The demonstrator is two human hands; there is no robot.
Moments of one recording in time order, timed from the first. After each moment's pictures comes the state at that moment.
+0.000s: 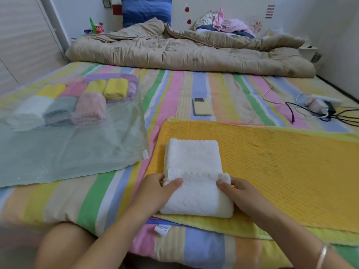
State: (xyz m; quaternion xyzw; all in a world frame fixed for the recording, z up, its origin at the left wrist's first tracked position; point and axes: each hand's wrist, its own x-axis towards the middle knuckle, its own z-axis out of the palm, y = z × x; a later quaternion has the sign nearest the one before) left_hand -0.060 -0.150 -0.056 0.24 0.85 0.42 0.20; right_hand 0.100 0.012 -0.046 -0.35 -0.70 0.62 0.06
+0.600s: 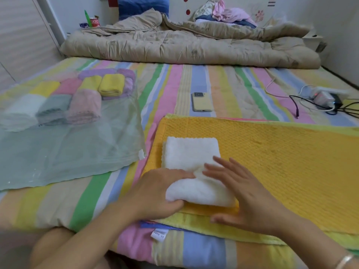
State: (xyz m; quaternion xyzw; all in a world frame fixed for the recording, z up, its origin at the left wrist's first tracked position) left_hand -0.080 -0.146 -0.047 0.61 0.75 0.26 0.07; right_hand 0.108 0.033 -0.047 0.00 -0.98 0.14 0.16
